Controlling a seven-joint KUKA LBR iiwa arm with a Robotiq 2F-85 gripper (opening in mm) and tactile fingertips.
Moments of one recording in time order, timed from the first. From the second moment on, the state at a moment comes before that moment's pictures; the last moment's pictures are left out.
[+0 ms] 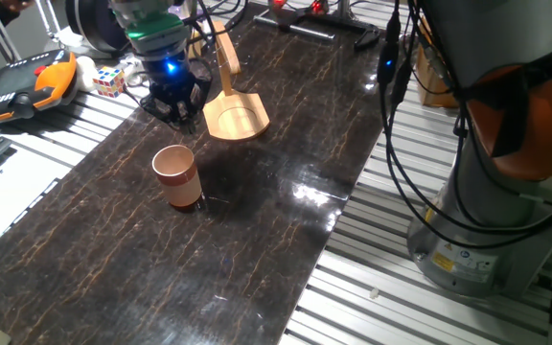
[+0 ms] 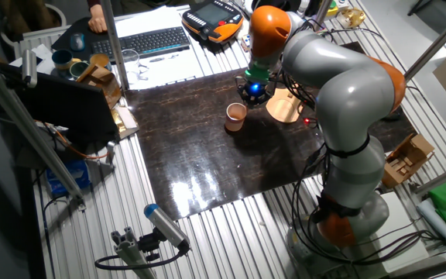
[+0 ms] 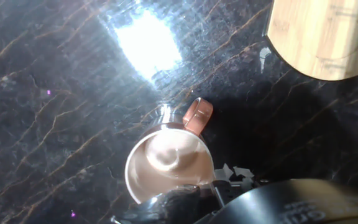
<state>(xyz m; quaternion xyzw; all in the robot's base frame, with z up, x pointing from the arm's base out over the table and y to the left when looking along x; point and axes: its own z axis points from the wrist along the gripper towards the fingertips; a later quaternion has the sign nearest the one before) 0.547 0.082 0.174 -0.31 -0.95 0.00 0.07</state>
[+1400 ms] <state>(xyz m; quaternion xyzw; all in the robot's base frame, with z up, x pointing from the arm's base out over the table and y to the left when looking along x) 0.583 0.133 0.157 -0.36 -0.93 -0.04 0.07</state>
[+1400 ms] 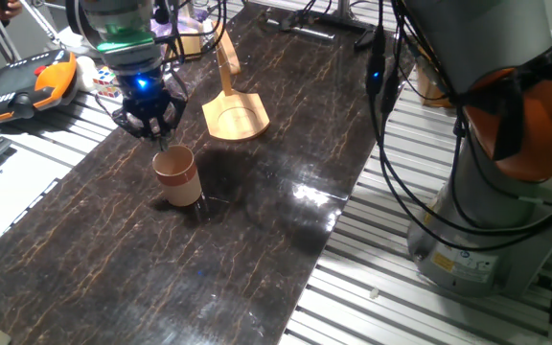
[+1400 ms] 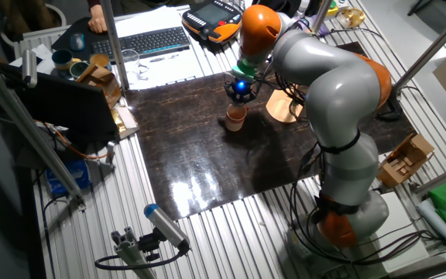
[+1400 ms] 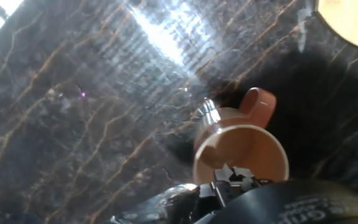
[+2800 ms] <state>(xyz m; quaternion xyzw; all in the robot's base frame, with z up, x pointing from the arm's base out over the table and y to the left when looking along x) 0.603 0.142 0.124 -0.40 -0.91 -0.05 0.12</state>
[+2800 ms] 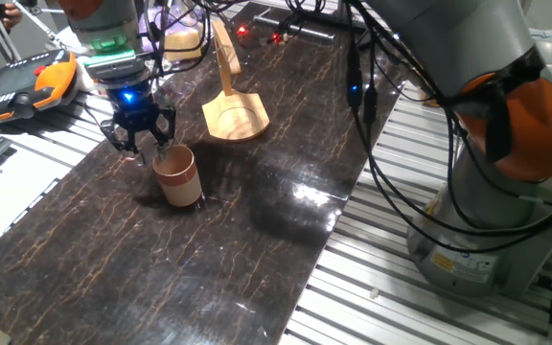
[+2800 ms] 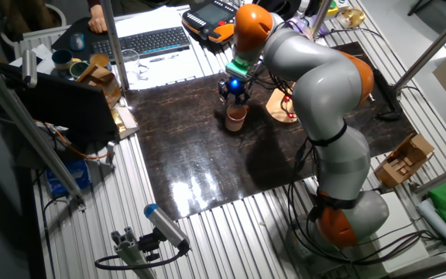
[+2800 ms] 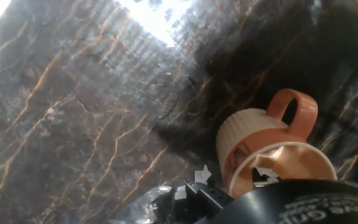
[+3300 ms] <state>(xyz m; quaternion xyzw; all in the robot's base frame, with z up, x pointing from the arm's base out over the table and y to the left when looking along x) 0.593 0.142 0.116 -0.40 -0.91 -0.06 0.12</state>
